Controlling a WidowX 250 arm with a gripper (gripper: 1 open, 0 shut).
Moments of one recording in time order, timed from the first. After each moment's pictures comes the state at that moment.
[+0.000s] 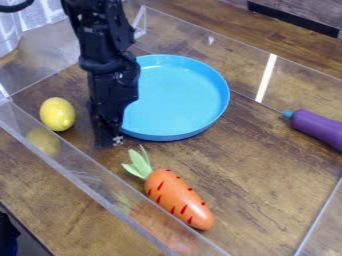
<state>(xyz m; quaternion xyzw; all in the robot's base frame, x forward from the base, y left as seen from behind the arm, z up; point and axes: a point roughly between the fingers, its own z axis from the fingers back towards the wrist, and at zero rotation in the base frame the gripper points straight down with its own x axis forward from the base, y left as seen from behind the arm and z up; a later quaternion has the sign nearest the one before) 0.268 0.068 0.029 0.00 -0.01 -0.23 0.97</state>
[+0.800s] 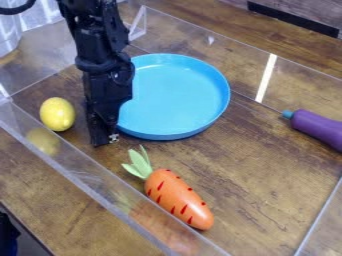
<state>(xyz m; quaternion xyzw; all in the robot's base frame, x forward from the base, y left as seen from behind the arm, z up) 0.272 0.081 0.019 0.01 -0.01 -0.21 0.98</state>
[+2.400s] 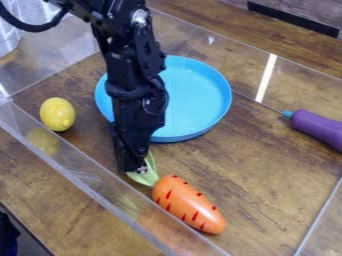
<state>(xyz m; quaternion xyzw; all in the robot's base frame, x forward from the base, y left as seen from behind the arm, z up) 0.264 0.023 0.018 0.00 -0.01 -0.25 0.97</state>
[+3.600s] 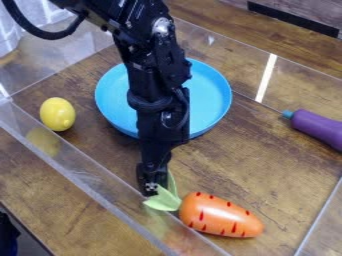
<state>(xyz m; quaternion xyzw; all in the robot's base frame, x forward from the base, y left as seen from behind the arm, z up) 0.268 -0.011 0.022 0.00 -0.05 -0.42 0.91</state>
